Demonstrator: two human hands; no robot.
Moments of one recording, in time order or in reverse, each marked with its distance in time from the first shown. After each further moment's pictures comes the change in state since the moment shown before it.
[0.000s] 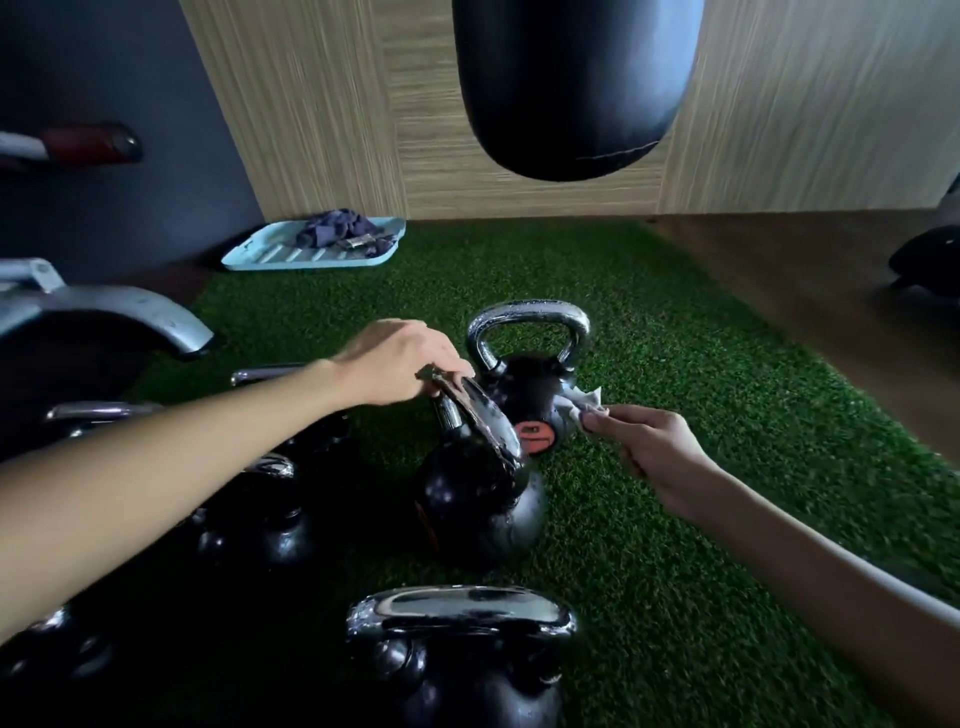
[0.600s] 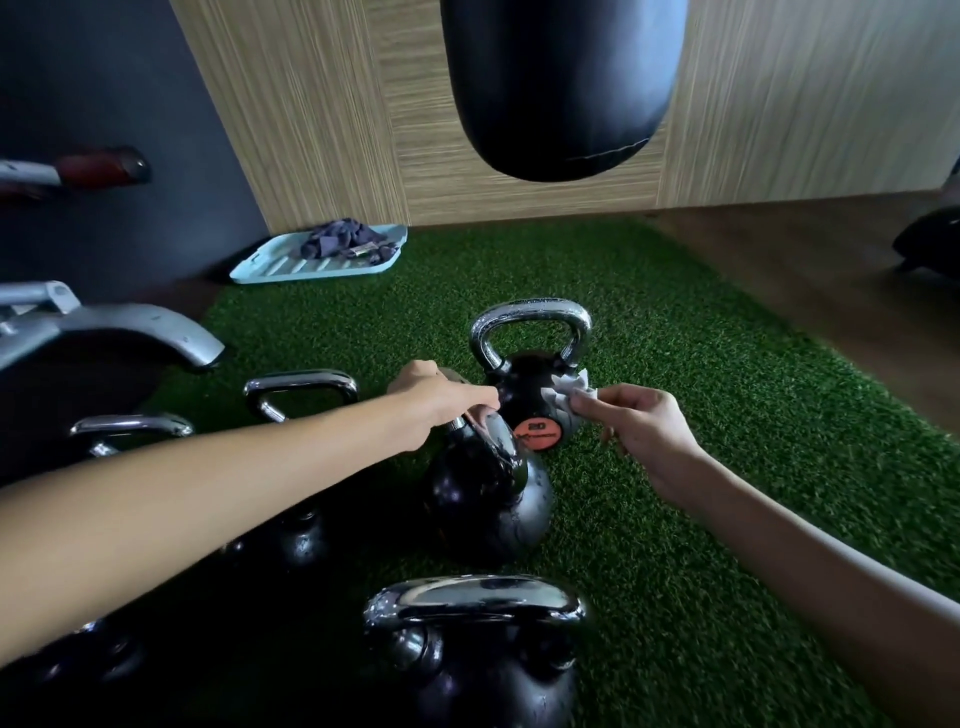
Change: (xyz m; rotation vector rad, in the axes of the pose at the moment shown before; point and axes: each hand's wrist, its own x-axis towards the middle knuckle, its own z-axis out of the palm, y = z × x) left_hand 0.004 0.085 0.003 -0.857 0.017 -1.173; right_hand -0.004 -0.009 0.014 0.048 -0.011 -0.125
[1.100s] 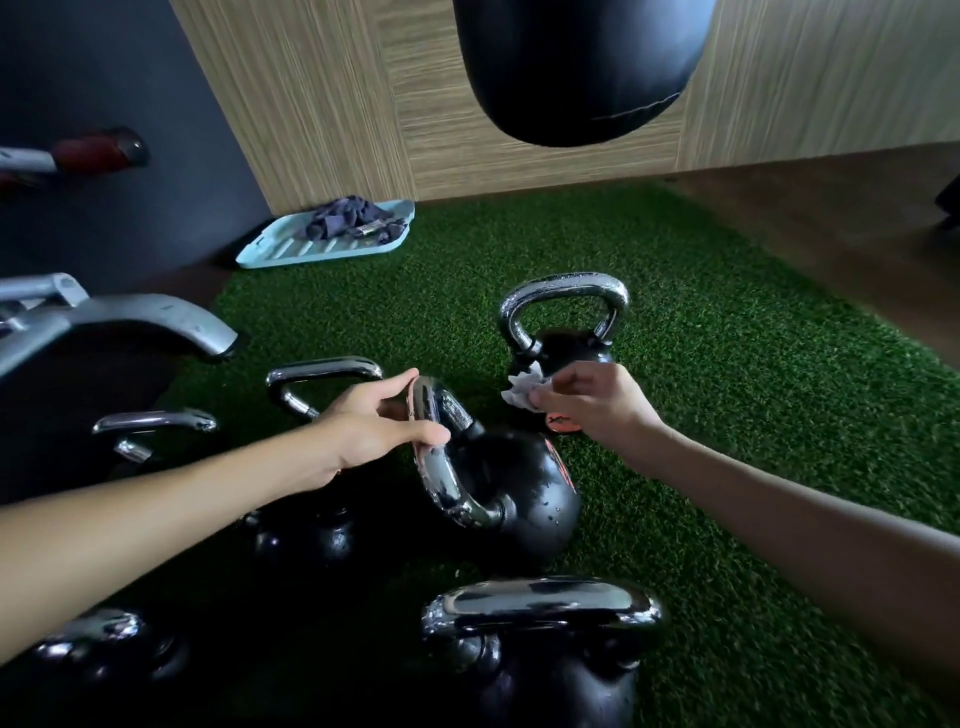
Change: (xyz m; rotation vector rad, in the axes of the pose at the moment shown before) left_hand 0.020 -0.091 -0.087 0.082 -0.264 0.205; right_hand 0.022 0.001 0.081 -0.279 -0.083 -0.114
